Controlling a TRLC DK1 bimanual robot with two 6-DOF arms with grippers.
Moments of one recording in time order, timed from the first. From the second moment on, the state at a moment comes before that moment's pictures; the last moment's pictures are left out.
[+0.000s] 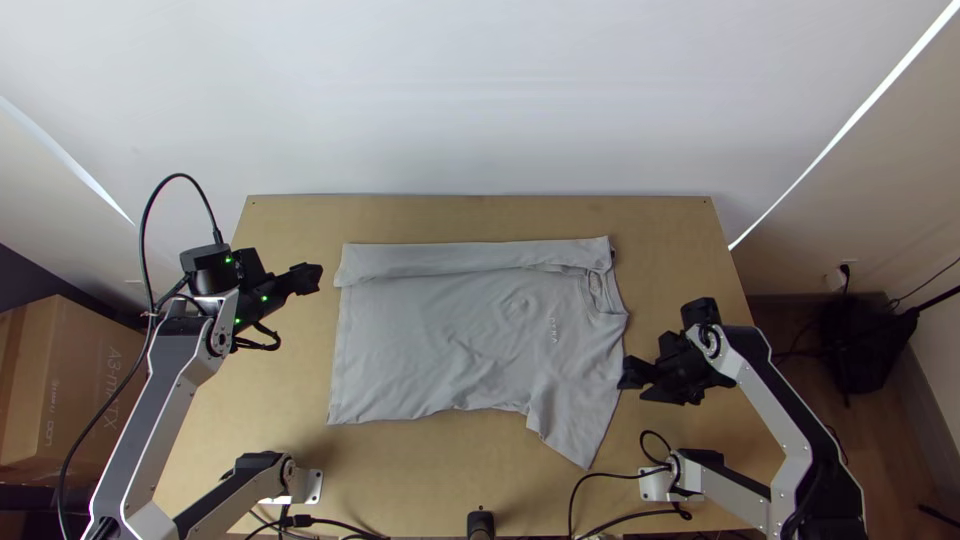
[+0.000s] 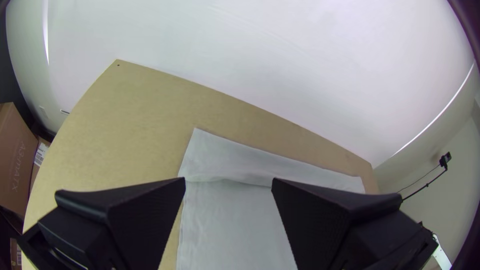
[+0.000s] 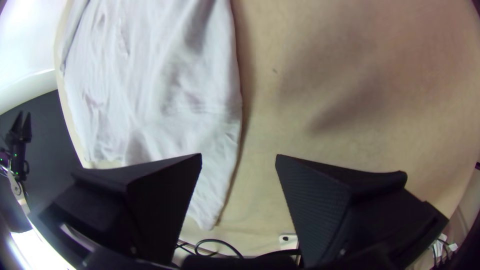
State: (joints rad) left arm 0.06 1.07 0.97 -0.51 0.20 -0.34; right arm -0.03 1.21 0.68 -1.06 -0.39 0.17
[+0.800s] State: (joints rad) left arm 0.06 1.07 0.98 -0.52 0.20 -0.33; right arm 0.29 1.36 0.64 -1.07 -0.45 0.21
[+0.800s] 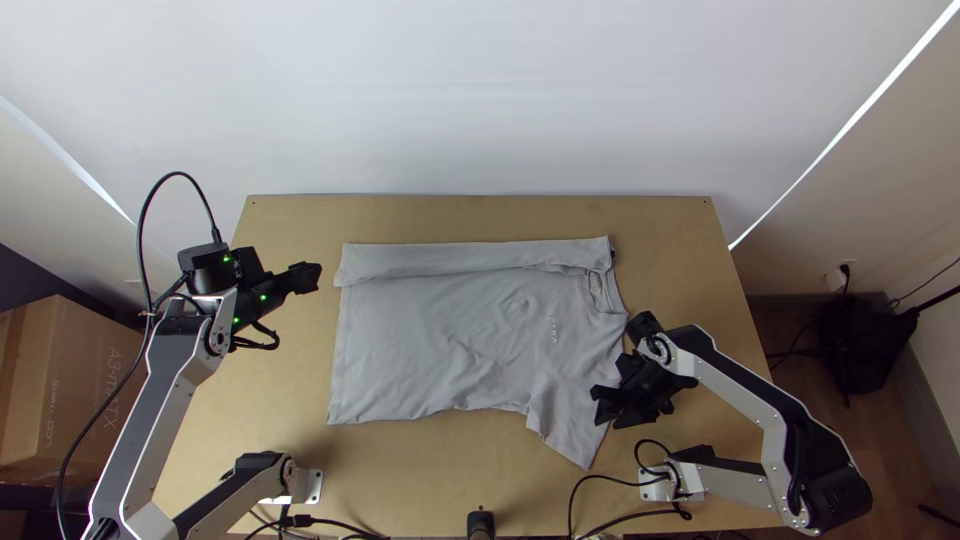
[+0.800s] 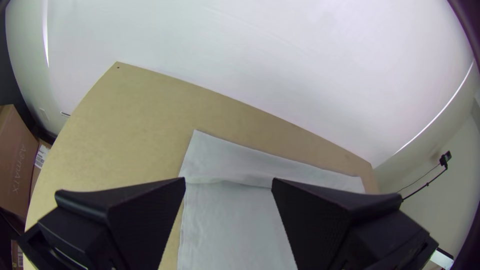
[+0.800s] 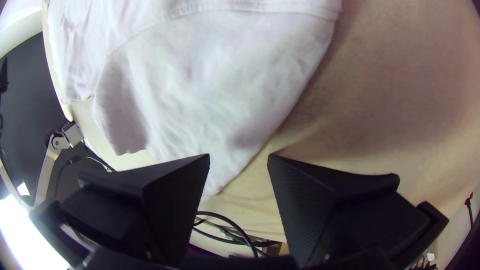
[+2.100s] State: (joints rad) left arm -0.24 1.16 0.91 -1.42 0.04 0.37; right arm 0.40 1.39 0.66 -1.03 -0.48 0.23
